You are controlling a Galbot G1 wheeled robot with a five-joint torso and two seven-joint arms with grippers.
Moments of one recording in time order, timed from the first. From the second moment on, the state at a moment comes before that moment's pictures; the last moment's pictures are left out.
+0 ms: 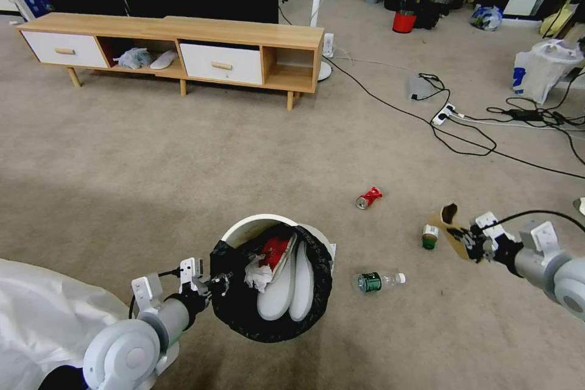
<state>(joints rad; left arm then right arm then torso) 1.49 -1.13 -0.52 -2.18 -1.16 0.68 -0.29 -1.58 0.39 0.77 2.01 0.83 -0.40 -0.07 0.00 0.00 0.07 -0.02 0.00</state>
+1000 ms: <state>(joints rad) 1.42 -0.96 -0.41 -2.24 -1.45 0.74 -0.48 -1.53 0.36 0.88 2.31 0.88 -0.16 -0.09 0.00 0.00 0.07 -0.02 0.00</state>
